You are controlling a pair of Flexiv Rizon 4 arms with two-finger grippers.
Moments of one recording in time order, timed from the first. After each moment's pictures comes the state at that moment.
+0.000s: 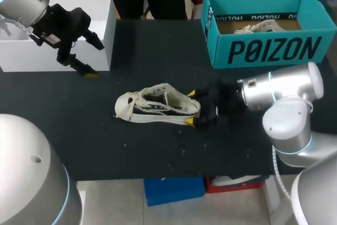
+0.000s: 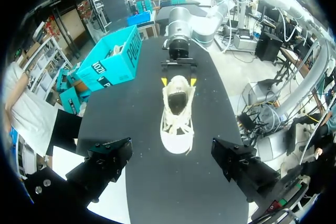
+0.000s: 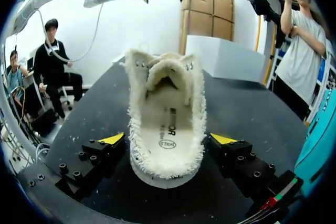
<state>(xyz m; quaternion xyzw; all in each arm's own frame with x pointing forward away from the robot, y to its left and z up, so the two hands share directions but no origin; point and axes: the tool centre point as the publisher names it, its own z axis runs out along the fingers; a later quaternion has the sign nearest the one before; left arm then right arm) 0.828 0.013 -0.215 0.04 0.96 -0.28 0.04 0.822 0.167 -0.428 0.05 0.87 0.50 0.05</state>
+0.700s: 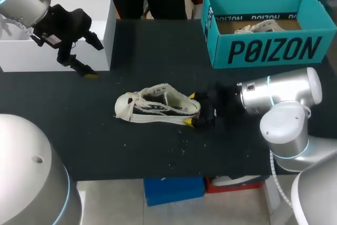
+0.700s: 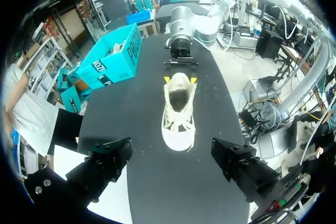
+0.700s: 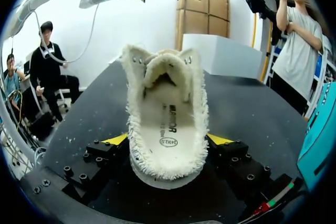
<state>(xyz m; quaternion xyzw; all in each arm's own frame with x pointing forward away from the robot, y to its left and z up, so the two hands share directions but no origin) 0.828 0.015 -0.219 0.04 0.96 -0.26 0.05 0.821 0.170 -0.434 0.07 0.86 0.50 0.06</state>
